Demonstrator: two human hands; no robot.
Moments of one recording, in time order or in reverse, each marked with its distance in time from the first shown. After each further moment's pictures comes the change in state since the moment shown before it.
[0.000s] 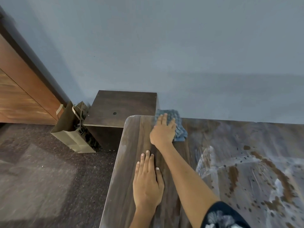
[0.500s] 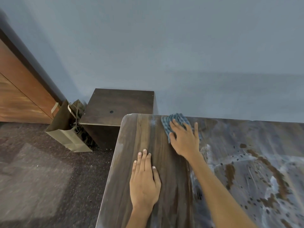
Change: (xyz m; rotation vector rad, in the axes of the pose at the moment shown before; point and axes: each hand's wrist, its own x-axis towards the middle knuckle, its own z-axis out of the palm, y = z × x) left_hand 0.001 0.002 -0.003 0.022 0.029 -0.001; right_hand -0.015 0.096 0.016 0.080 0.238 -0.173
